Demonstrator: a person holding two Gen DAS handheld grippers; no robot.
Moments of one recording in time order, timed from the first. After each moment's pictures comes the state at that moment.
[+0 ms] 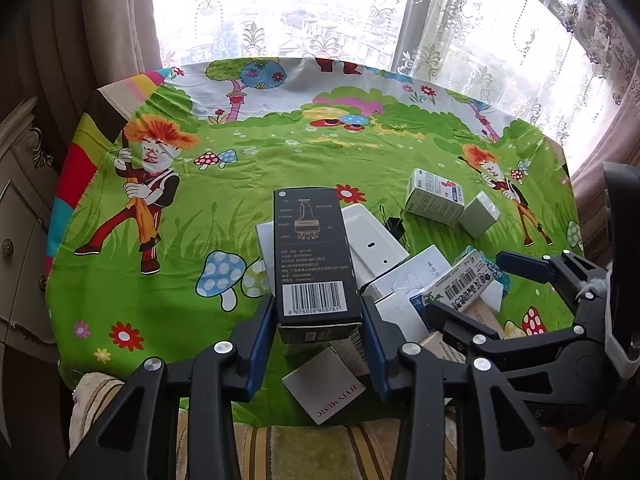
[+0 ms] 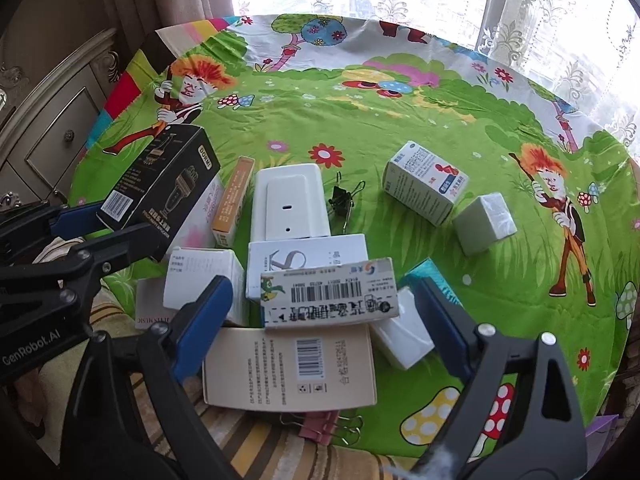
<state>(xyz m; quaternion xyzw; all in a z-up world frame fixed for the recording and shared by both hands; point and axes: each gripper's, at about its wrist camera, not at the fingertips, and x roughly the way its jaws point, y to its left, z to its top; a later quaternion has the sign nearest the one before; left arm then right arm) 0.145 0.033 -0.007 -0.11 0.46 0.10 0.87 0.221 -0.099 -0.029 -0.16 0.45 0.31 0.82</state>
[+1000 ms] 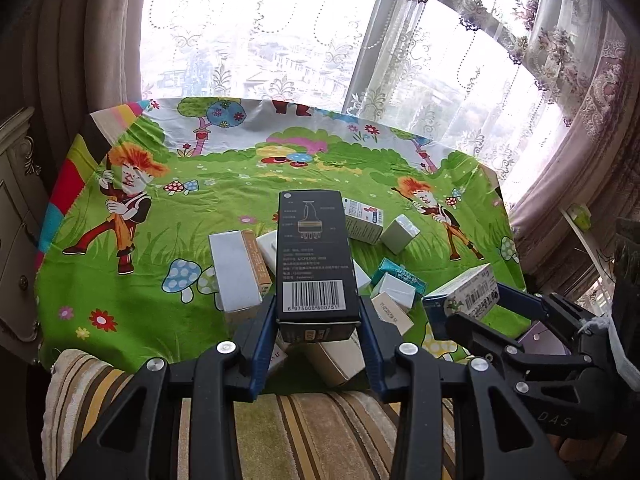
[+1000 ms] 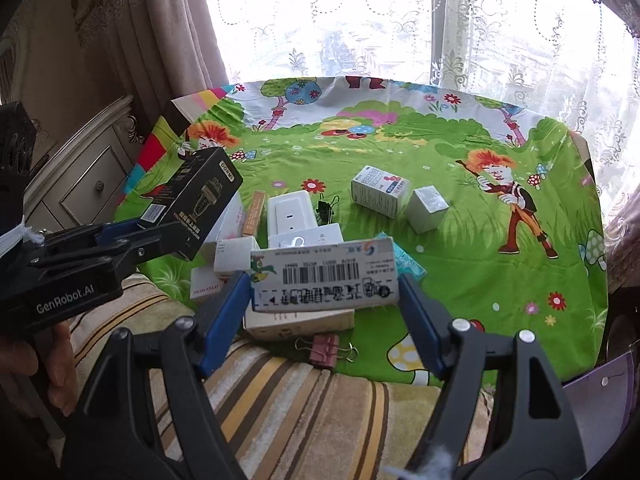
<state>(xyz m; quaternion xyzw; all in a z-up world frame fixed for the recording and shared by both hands) 0.093 -0.011 0.039 -0.14 0.39 0.03 0.91 0.146 -0.186 0.036 -0.07 0.39 0.30 0.87</state>
